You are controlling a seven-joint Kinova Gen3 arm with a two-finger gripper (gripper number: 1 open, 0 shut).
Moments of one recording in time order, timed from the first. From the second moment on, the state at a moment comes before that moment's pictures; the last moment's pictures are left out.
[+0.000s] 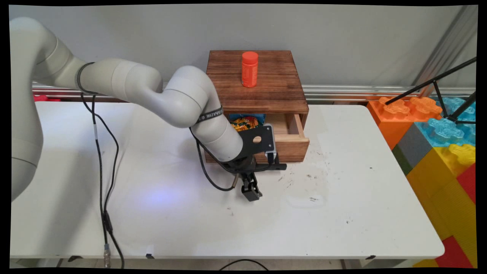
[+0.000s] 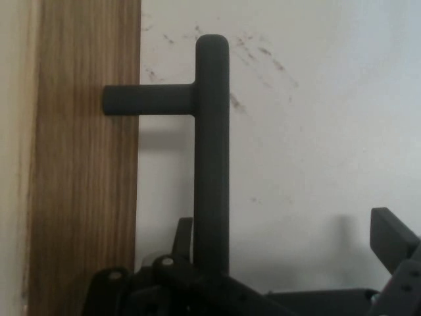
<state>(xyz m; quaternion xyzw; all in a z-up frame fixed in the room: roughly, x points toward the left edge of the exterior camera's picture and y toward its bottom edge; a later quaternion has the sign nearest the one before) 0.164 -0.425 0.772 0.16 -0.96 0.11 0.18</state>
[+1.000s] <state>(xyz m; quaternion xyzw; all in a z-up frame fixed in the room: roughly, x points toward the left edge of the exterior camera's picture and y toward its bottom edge) 0.147 -0.391 0.758 0.15 -0.96 0.11 0.18</state>
